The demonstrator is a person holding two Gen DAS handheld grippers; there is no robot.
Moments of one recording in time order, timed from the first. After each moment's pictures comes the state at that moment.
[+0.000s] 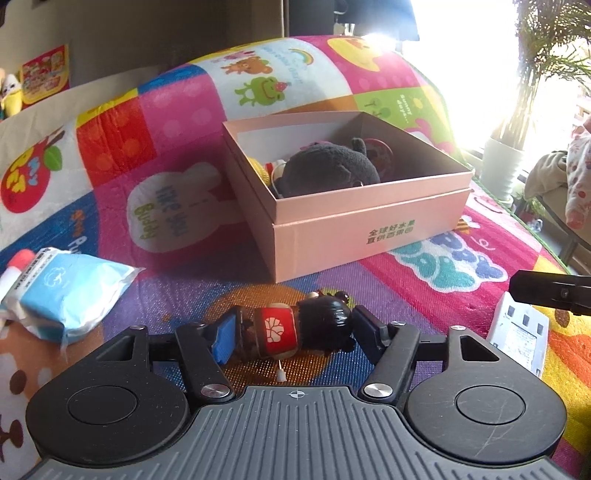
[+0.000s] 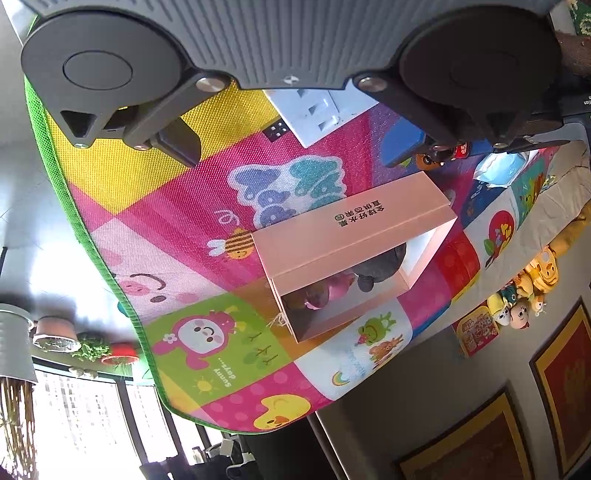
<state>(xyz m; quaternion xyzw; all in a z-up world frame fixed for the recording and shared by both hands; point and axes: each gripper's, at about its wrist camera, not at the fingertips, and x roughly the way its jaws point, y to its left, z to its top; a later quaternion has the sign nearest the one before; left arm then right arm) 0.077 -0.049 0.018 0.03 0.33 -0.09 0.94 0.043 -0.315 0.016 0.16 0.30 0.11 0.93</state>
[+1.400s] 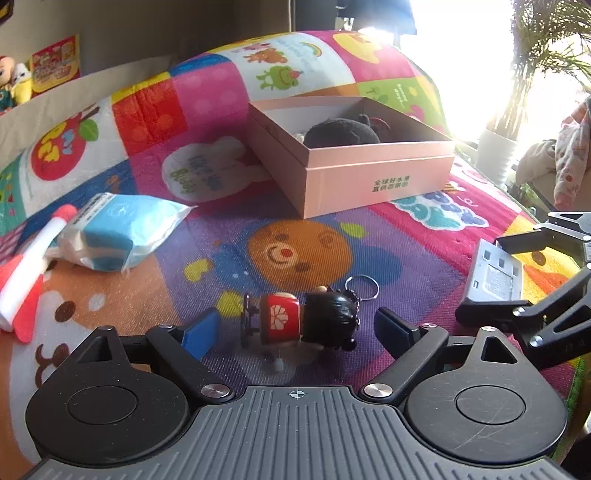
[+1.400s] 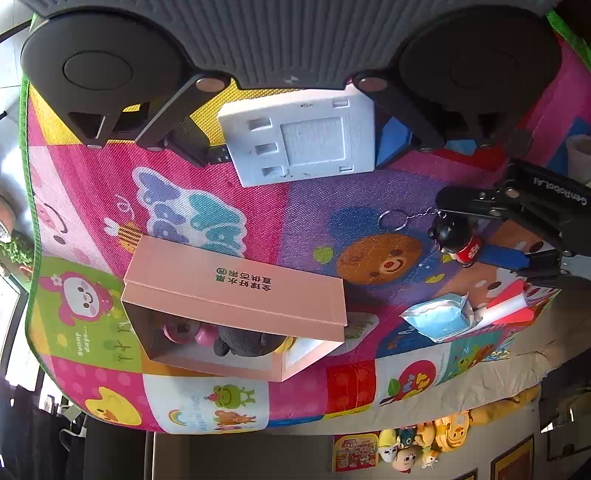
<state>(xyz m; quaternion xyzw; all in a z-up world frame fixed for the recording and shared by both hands) 0.015 -0.016 0.018 0.03 0.34 -0.09 0.94 0.024 -0.240 0.020 -0.11 0.33 0.25 0.90</state>
